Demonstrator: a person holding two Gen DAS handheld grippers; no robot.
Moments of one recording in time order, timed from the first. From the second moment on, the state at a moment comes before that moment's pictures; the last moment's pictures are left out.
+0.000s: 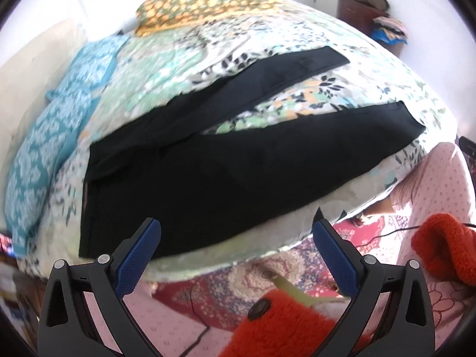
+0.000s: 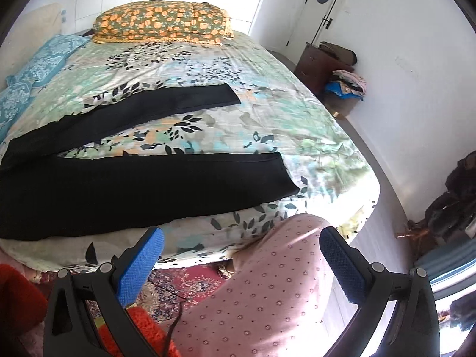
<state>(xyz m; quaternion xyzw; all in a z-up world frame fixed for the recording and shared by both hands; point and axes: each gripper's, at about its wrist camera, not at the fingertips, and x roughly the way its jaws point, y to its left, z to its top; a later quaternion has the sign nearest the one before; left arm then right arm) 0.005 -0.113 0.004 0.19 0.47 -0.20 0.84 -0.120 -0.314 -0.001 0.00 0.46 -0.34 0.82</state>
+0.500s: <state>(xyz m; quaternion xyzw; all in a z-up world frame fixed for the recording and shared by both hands) 0.054 -0.119 0.031 0.12 0.45 -0.19 0.86 -0.066 -0.285 0.040 -0.03 0.39 -0.25 0.89</state>
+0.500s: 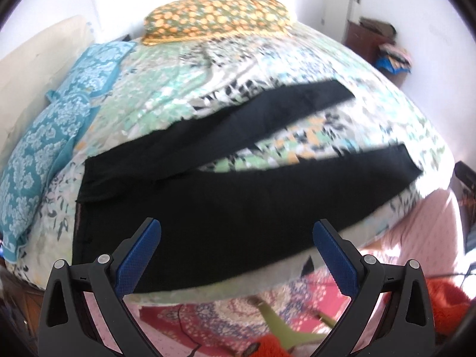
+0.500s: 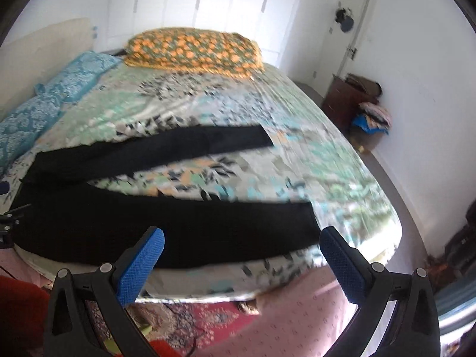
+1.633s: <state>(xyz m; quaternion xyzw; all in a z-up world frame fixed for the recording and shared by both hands) 0.036 0.042 -0.028 -0.01 0.55 -0.01 0.83 -0.013 -0.155 -0.015 -0.08 0.44 0.05 0.89</state>
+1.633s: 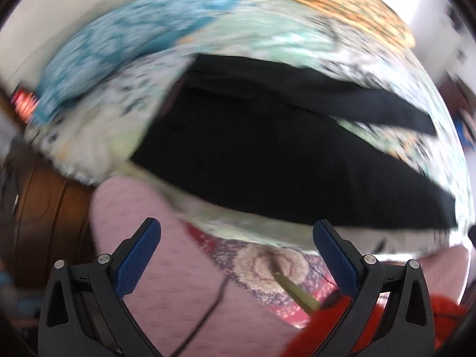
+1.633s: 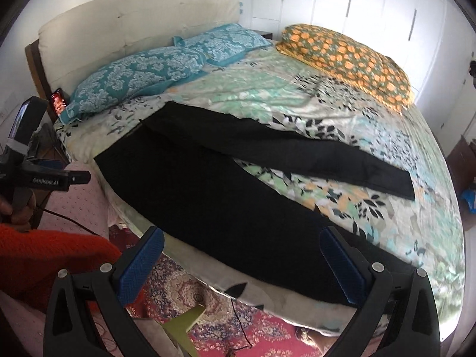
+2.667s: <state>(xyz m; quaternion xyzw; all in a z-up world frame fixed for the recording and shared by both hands) 0.241 -0.083 -0.002 0.04 0.48 -0.03 0.87 0.229 -0.695 -0.129 0.39 0.47 -0.14 0.78</state>
